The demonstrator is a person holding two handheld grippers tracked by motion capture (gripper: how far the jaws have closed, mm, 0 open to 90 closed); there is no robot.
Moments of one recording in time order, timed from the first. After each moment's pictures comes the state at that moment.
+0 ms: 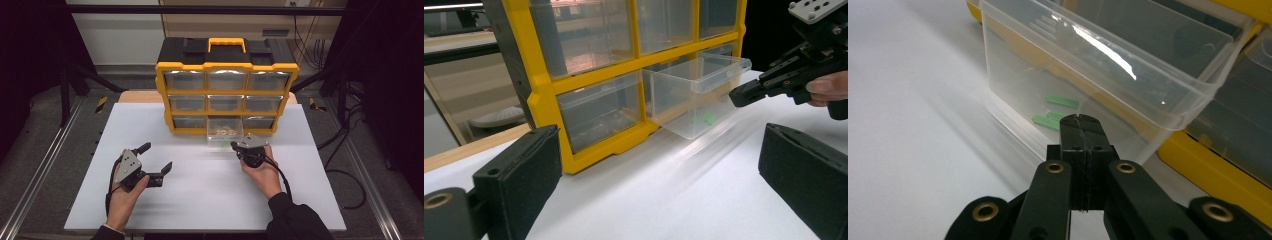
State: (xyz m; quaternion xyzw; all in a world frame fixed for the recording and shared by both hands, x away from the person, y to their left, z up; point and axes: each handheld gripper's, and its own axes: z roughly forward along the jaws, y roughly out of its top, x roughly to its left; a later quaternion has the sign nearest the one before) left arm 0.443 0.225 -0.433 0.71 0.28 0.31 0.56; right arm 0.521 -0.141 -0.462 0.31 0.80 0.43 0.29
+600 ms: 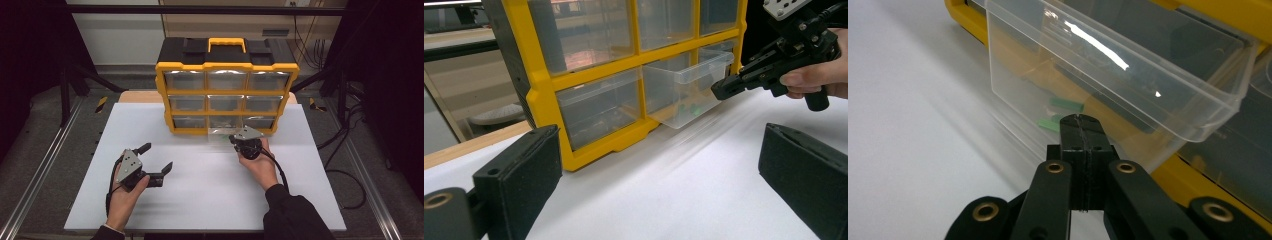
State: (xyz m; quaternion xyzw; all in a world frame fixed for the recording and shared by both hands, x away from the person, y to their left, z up) left arm 0.444 0.225 -0.434 0.71 0.28 0.31 0.56; right arm 0.546 -0.134 -0.459 0.32 0.80 0.42 0.29
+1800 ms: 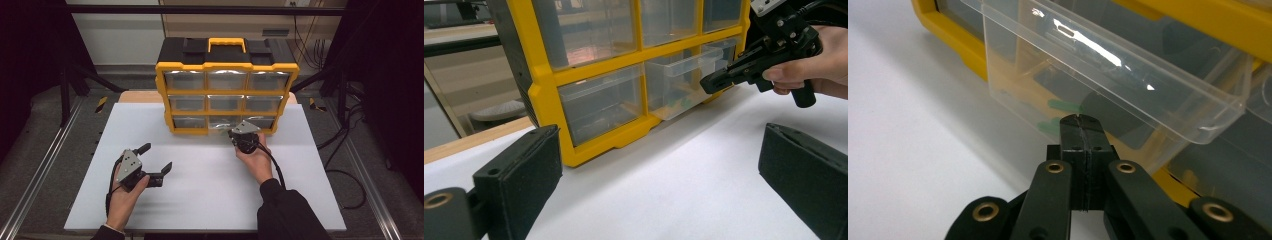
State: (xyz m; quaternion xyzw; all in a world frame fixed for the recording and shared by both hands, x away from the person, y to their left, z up) left arm 0.445 0.226 -0.436 0.71 0.29 0.30 0.56; right arm 0.565 -0.127 -0.458 0.34 0.79 0.41 0.30
